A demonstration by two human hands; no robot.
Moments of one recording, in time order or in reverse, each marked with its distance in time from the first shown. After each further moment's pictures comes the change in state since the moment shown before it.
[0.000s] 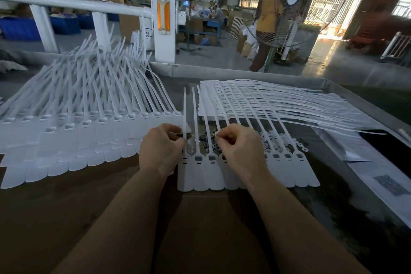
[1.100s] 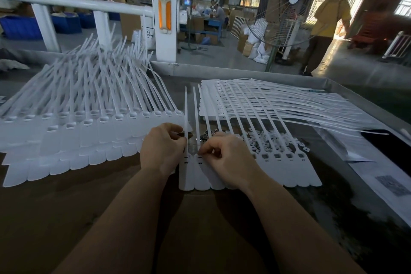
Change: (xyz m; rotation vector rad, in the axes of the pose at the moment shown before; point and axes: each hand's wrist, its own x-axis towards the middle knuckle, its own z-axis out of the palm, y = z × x) left_hand -0.001 0.002 -0.001 0.021 -0.002 0.016; right_hand -0.009 -0.014 0.001 -0.019 -0.336 -0.097
